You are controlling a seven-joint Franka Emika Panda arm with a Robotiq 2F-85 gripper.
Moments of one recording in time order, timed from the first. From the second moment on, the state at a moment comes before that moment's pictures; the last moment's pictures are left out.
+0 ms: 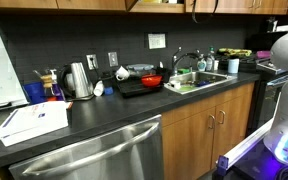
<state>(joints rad) -0.31 -0.46 0.37 -2.13 -0.13 3.04 0.25</state>
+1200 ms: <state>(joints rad) -0.57 -0.38 0.62 -2.04 -0.13 3.18 0.35</state>
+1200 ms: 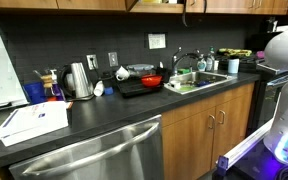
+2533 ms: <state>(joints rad) -1.11 -0.35 1.10 -1.95 -0.13 3.37 0.40</state>
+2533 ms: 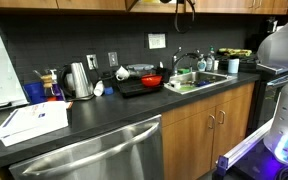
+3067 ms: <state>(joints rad) -1.19 -0.34 1.19 -1.94 -0.13 3.42 0.40</state>
